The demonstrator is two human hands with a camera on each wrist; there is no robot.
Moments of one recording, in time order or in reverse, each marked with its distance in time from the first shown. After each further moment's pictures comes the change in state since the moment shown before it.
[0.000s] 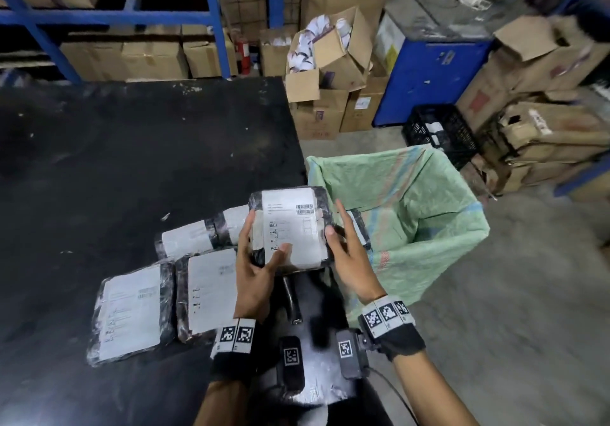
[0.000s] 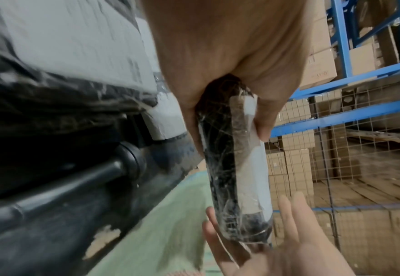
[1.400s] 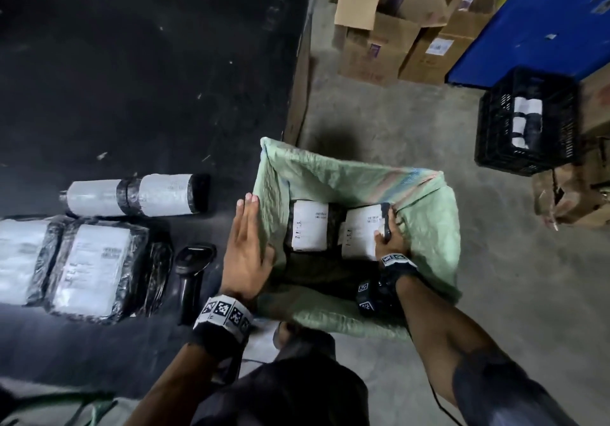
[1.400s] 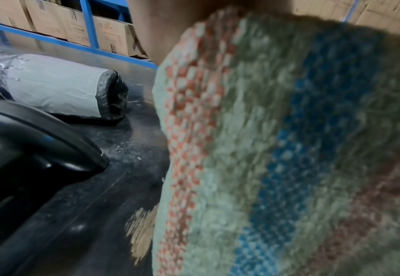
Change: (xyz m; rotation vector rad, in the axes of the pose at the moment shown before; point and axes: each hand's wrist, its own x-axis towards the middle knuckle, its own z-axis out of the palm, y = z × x) left_hand 0.093 -0.140 0.168 1.248 0.025 0.061; right_hand 0.233 0.257 -0.250 -0.554 -0.013 0.404
